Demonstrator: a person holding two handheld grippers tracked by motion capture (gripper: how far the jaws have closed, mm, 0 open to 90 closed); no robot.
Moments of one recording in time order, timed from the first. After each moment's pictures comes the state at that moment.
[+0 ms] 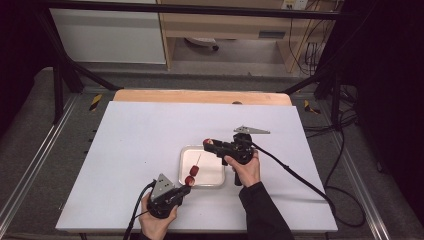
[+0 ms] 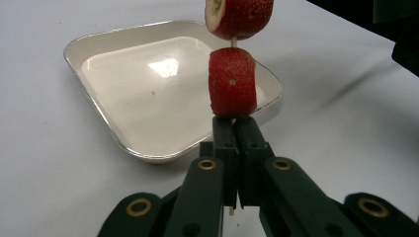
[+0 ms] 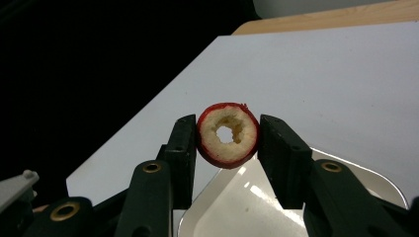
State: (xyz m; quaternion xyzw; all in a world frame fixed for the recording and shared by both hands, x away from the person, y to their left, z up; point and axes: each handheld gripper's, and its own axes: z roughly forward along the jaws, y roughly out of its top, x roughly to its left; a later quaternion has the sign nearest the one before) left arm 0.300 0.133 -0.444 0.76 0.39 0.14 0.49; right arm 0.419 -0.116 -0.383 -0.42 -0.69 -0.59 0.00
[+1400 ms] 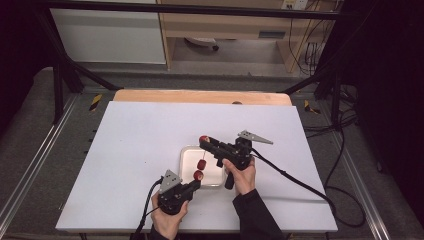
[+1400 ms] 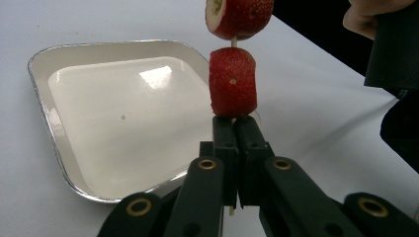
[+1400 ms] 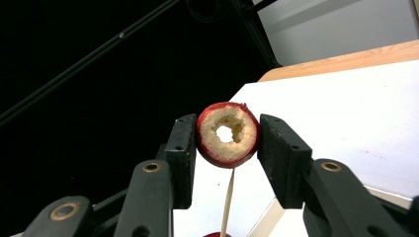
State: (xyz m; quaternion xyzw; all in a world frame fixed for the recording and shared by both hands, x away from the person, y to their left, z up) left arm 0.307 0.111 -0.439 0.72 0.43 0.12 0.52; right arm 0.401 -0.107 -0.384 -0.41 -0.62 -0.67 0.01
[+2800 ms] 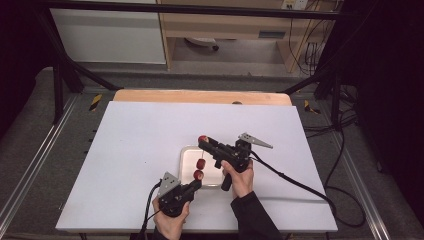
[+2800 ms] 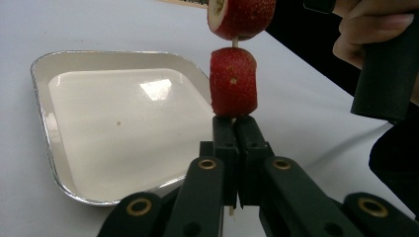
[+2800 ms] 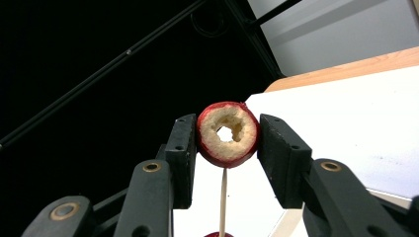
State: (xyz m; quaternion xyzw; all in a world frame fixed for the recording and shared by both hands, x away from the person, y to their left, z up) left arm 0.301 0.106 -0.441 0.69 0.45 0.12 0.55; right arm 0.395 -0.103 -0.388 -0.41 -0.59 -0.70 0.02
